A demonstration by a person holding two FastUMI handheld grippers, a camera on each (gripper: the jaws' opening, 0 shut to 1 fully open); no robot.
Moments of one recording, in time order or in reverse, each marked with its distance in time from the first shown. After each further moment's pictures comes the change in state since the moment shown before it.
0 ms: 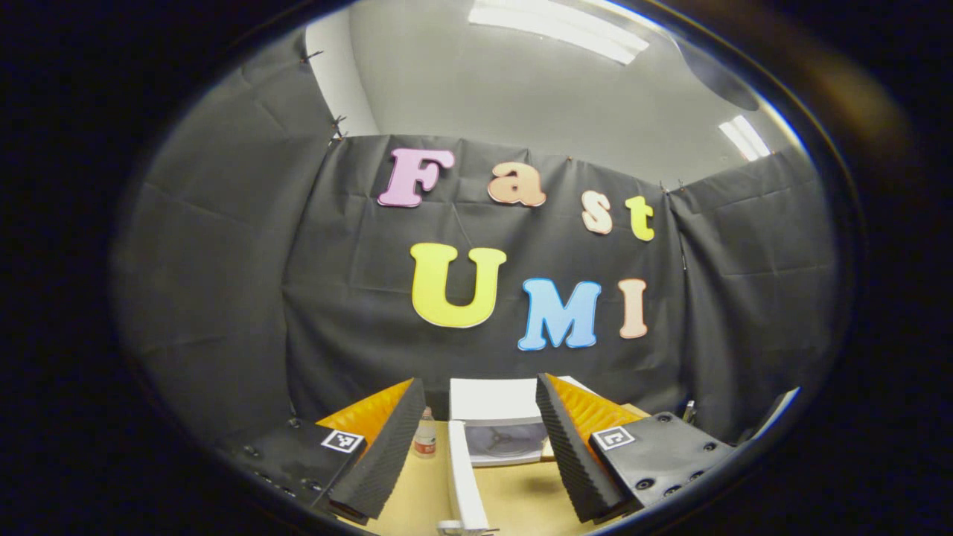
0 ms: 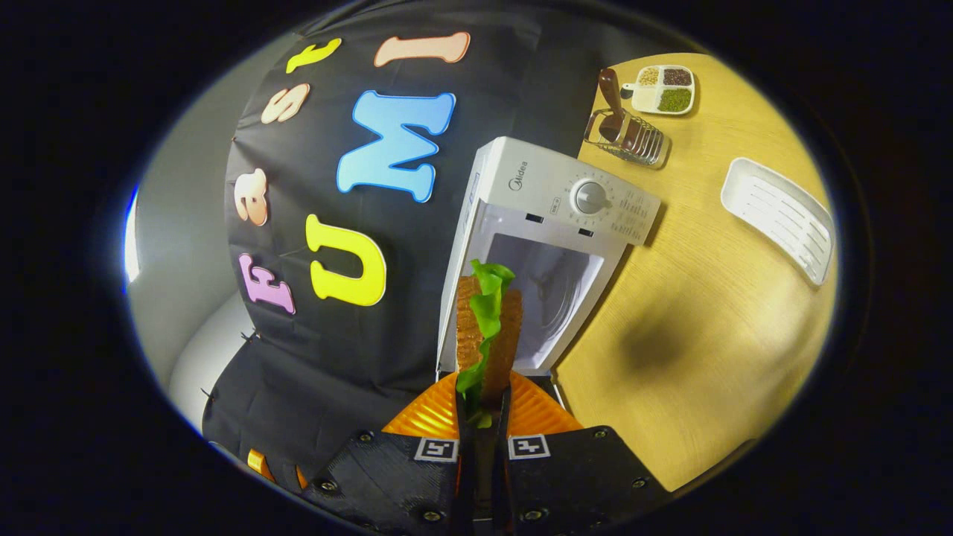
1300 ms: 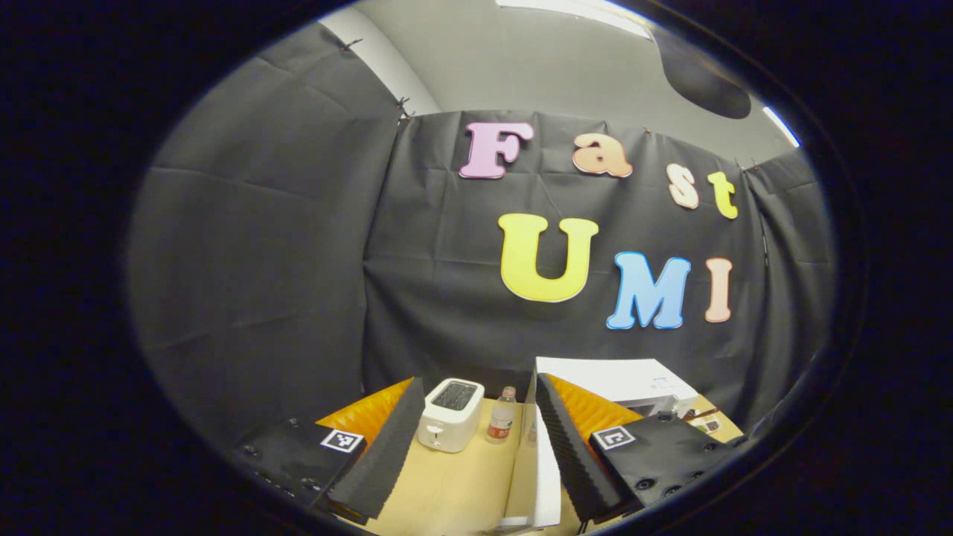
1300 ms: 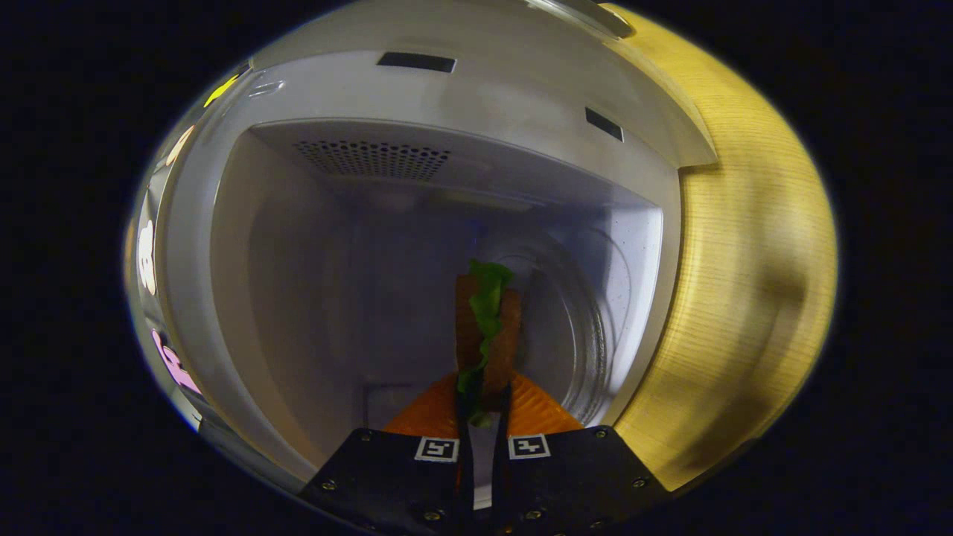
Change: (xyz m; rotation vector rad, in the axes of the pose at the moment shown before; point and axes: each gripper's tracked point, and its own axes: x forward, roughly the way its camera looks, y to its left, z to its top) left arm 0.011 0.101 -0.037 0.013 0.107 0.328; right arm 0.258 -0.079 0.029 0.206 -0.307 -0.236
